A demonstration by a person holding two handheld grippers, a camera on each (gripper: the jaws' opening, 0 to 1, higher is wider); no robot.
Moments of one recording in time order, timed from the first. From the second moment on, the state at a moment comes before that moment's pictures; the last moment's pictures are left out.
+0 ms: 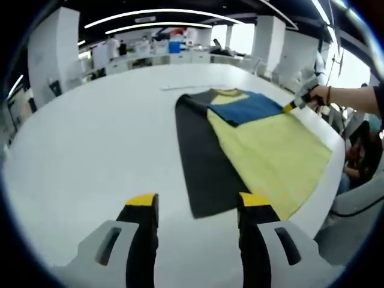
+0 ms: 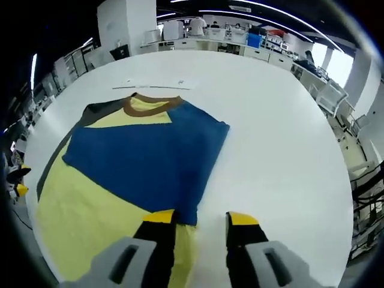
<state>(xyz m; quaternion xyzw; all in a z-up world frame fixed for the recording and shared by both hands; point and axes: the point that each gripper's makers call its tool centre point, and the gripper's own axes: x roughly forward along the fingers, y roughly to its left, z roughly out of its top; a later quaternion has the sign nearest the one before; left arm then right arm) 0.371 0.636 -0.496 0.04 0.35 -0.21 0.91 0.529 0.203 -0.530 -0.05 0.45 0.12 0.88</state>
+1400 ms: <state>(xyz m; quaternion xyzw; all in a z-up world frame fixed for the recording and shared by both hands) 0.371 0.628 -0.536 0.06 0.39 -0.20 0.90 0.450 0.278 -0.437 -0.04 0.33 0.27 0.90</state>
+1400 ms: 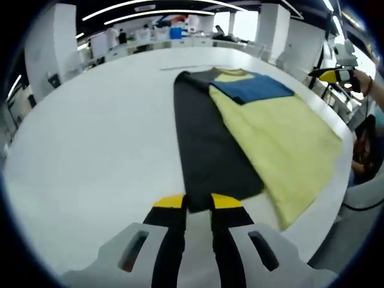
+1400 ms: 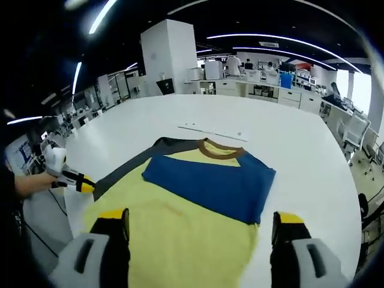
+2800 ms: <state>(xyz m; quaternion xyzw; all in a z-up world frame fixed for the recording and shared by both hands) 0.432 0.750 -0.529 0.14 0.44 -0.14 0.88 0.396 0.283 -0.433 -0.09 0.32 0.30 0.89</state>
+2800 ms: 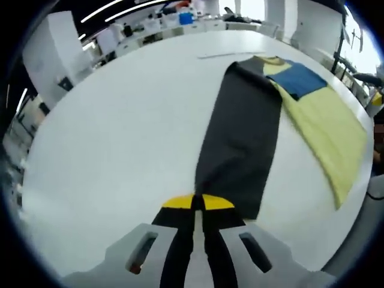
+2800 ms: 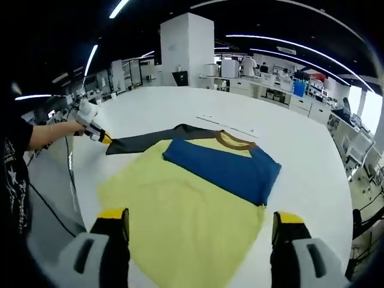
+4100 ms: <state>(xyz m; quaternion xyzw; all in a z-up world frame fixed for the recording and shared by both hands) 0.491 0.820 -0.532 0.17 0.42 -0.05 0.89 0.387 0.266 -0.434 -0.09 0.33 0.26 0.90</state>
